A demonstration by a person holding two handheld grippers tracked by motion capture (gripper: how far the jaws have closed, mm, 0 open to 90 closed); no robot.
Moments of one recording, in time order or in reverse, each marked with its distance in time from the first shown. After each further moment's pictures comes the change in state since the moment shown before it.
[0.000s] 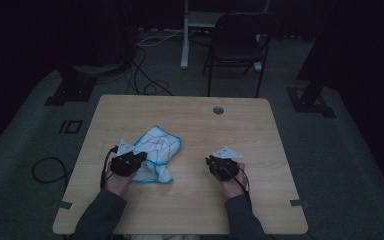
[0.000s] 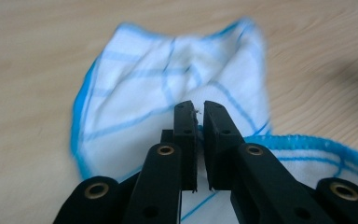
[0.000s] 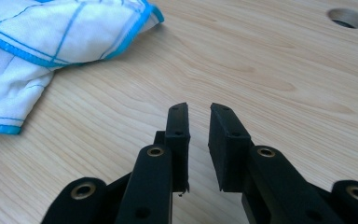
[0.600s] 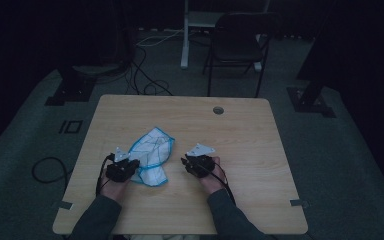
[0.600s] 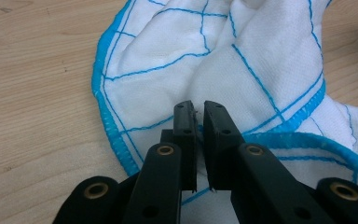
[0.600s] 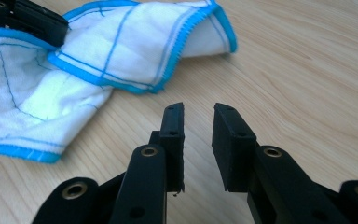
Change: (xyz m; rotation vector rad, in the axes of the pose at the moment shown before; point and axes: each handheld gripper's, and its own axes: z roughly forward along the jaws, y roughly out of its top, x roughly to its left) left arm 0.011 -0.027 0.010 0.058 0.066 -0.003; right arm 0.049 0.029 0.044 0.005 0.145 -0.141
